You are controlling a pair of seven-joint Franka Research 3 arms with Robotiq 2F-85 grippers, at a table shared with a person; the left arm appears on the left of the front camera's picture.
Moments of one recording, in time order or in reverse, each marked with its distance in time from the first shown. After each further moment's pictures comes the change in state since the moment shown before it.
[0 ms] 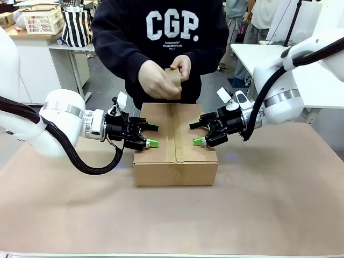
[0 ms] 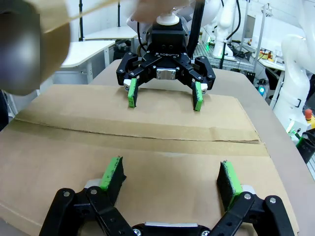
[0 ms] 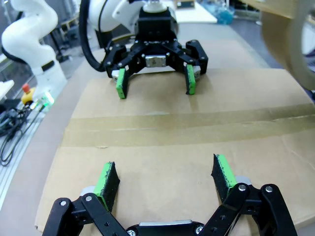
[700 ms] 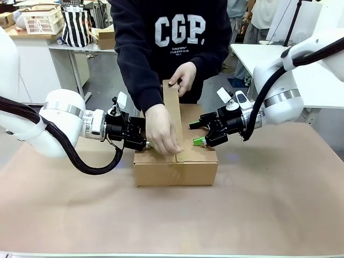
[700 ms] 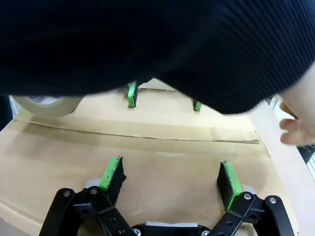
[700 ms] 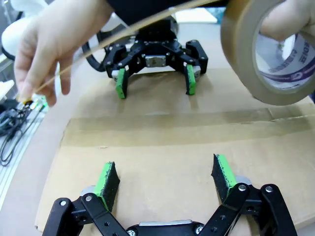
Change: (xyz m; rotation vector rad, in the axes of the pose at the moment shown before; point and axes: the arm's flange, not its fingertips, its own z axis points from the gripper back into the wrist) left arm 0.000 0.000 0.000 0.000 0.000 0.000; right arm 0.000 0.000 0.000 0.000 0.000 0.000
